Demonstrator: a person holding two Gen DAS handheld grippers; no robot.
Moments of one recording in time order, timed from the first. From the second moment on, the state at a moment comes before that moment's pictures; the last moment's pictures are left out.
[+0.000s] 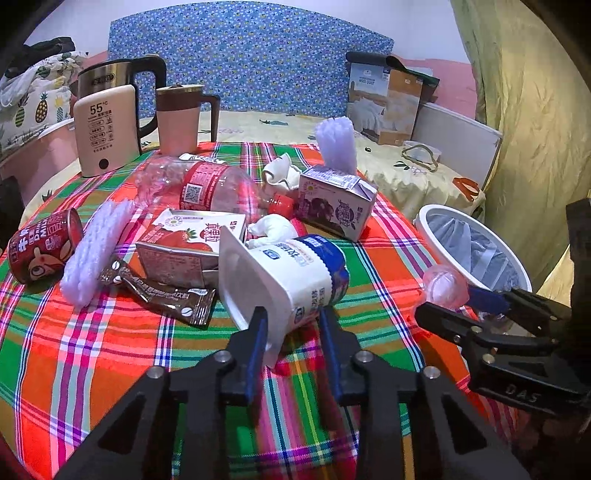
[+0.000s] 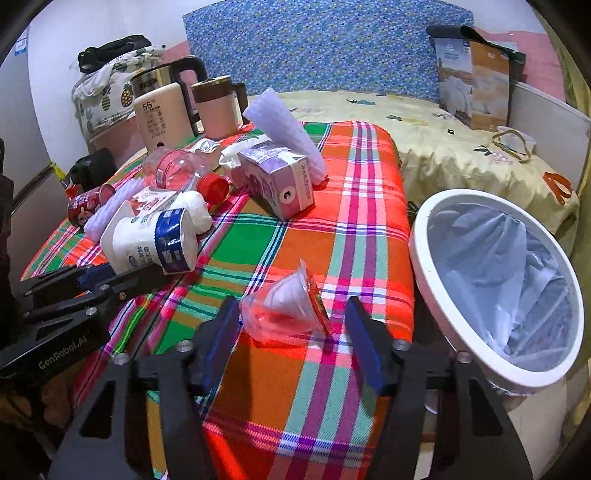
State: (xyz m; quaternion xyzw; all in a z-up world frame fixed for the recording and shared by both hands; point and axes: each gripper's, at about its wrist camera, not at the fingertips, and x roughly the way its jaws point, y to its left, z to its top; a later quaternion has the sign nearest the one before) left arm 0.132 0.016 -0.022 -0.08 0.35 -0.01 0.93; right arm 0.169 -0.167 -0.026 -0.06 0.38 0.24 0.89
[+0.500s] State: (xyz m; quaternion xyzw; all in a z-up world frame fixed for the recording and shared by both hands) left arm 0.121 0.013 -0.005 -0.08 0.34 -0.02 0.94; right arm 0.154 -0.185 -0.018 -0.03 0.37 0.23 0.90
